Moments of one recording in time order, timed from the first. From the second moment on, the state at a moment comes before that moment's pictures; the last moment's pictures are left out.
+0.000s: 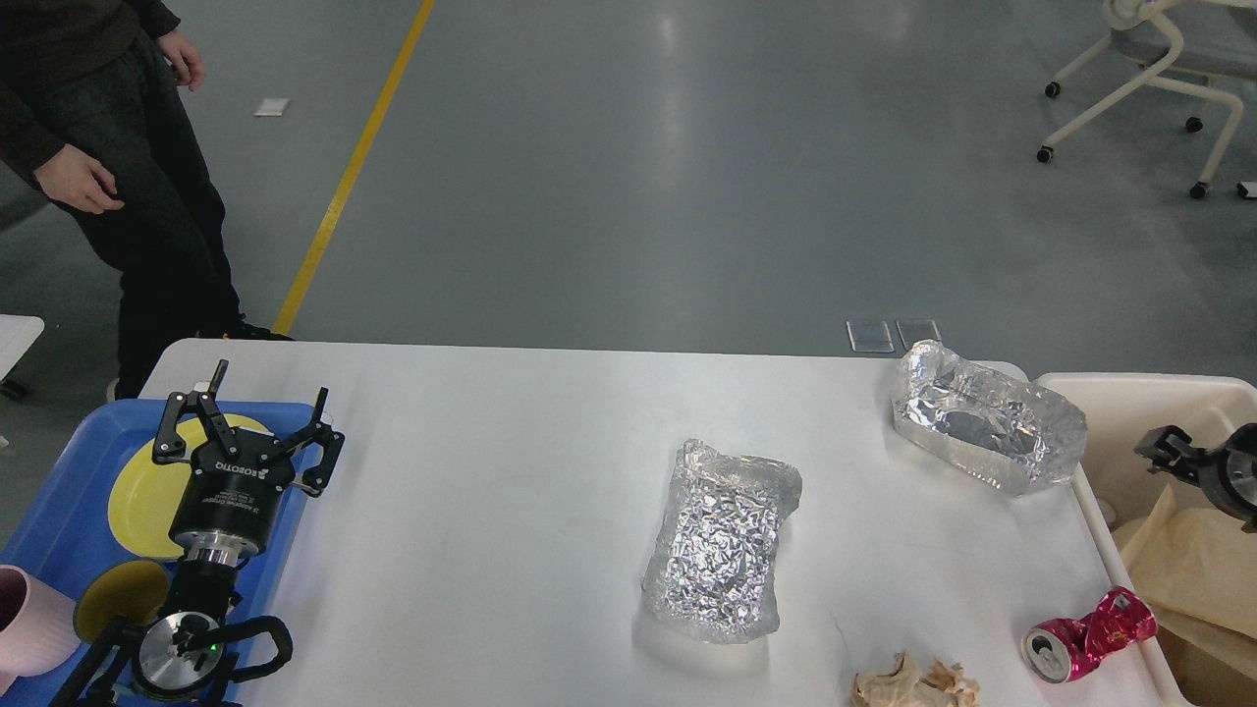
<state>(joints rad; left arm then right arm) -0.14 0.08 -1.56 -0.92 0.22 -0.57 -0.14 1.32 -0.58 -1.22 0.73 0.09 0.28 -0.17</state>
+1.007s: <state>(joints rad) -0.14 0.08 -1.56 -0.92 0.22 -0.57 -0.14 2.62 -0.21 -1.43 1.69 0.18 0.79 -0.17</state>
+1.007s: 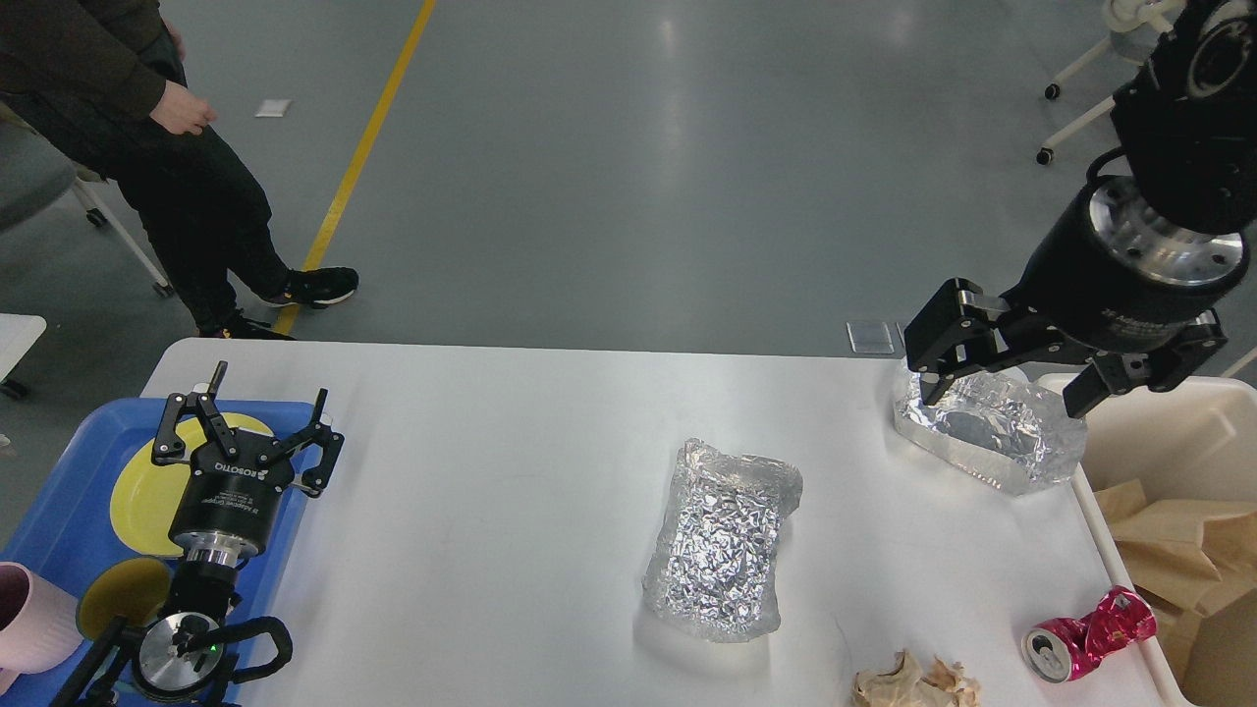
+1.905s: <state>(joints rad) -0.14 0.08 -1.56 -0.92 0.22 -0.57 -0.14 1.76 -0.11 -1.07 1.31 0.26 0.32 -0.21</state>
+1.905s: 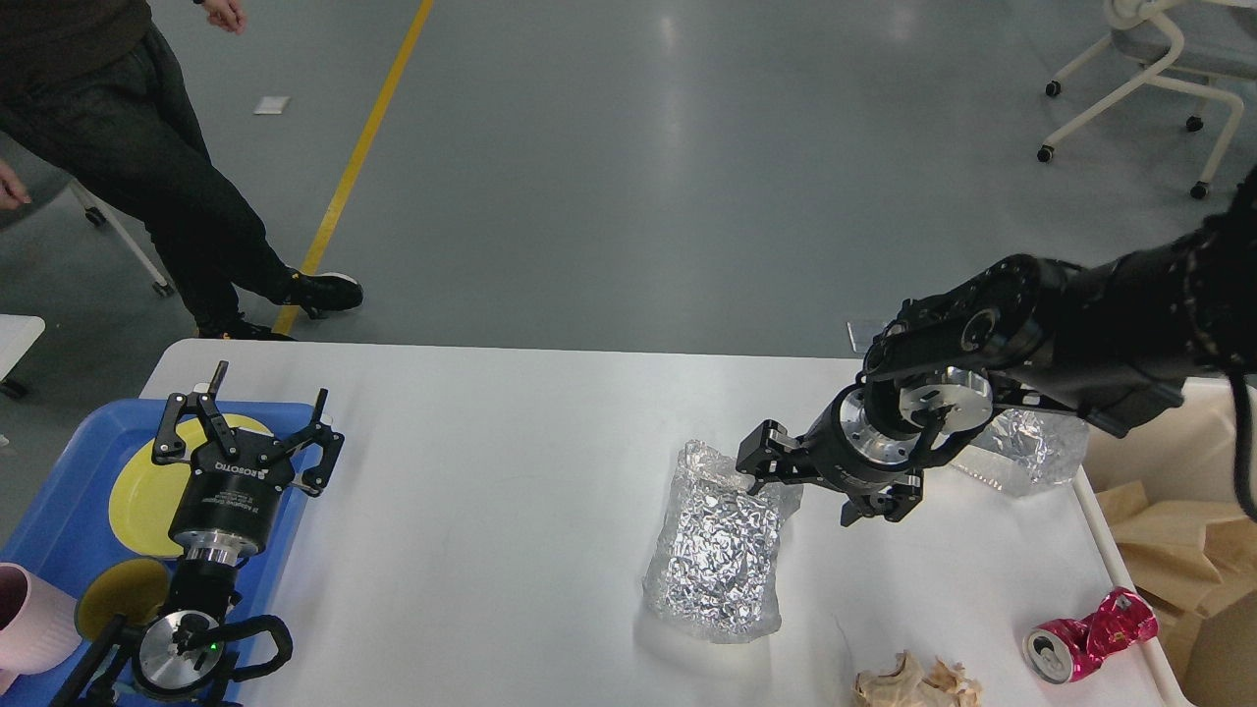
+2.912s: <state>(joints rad) -0.14 0.08 -1.56 -0.92 0.22 -0.57 -0.14 1.28 0.07 -1.01 0.83 0.24 0.29 -0.26</state>
